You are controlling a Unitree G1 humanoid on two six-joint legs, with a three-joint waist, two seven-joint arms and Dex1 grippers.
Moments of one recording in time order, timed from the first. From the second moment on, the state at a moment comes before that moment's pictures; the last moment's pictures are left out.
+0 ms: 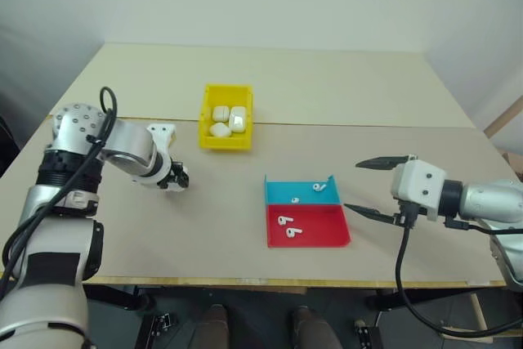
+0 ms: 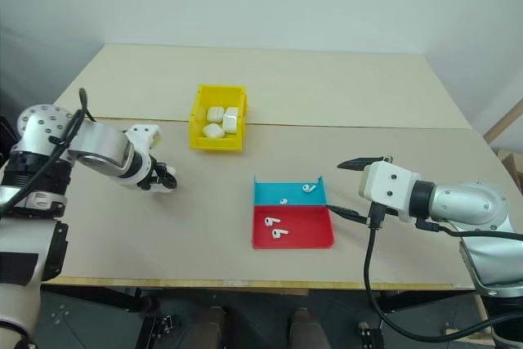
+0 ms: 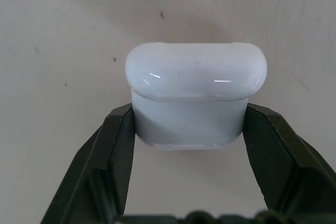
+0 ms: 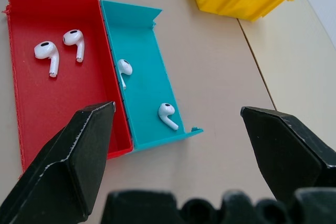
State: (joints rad) left arm -1.06 0.79 -0.10 0.46 -1.55 1.59 0.79; right arm -0.20 -0.96 -0.14 -0.34 0.25 0.14 1.03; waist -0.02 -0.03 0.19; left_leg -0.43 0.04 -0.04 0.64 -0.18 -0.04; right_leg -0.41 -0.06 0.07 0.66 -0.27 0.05
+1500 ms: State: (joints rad) left arm -0.12 0.62 0.16 -0.22 -0.71 0.05 -1.28; right arm -0.82 -1.08 0.42 -0.65 0.35 0.93 1.22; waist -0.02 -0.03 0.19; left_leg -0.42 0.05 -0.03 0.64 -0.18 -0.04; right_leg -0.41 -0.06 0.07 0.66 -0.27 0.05
